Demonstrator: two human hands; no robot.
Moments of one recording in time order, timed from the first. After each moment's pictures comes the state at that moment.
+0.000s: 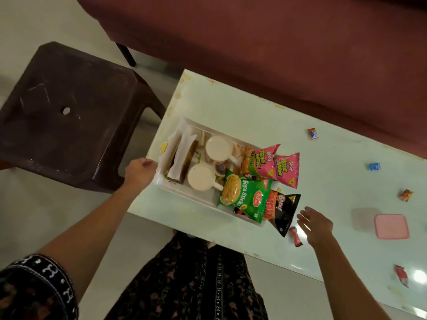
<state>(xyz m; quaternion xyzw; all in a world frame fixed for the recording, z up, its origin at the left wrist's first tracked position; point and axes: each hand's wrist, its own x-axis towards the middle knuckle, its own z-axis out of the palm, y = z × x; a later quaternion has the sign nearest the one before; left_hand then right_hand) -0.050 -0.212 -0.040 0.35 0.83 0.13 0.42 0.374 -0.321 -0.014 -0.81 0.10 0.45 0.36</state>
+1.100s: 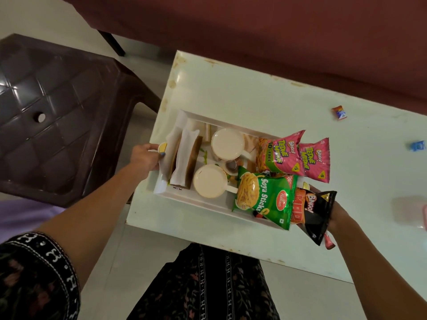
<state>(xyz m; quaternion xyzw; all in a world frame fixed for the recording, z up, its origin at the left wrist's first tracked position) -0.042 -0.144 -0.081 0.22 0.81 0.16 0.51 0.375 -0.298 -0.084 -0.66 0.06 0.67 0.34</state>
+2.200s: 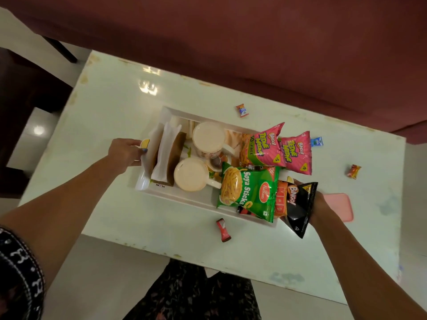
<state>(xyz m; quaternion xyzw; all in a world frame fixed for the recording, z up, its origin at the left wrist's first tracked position) 0.191 -0.187 -0.063 0.26 0.79 0.20 0.52 0.611 -0.324 -0.073 -0.70 0.06 0.63 0.34</state>
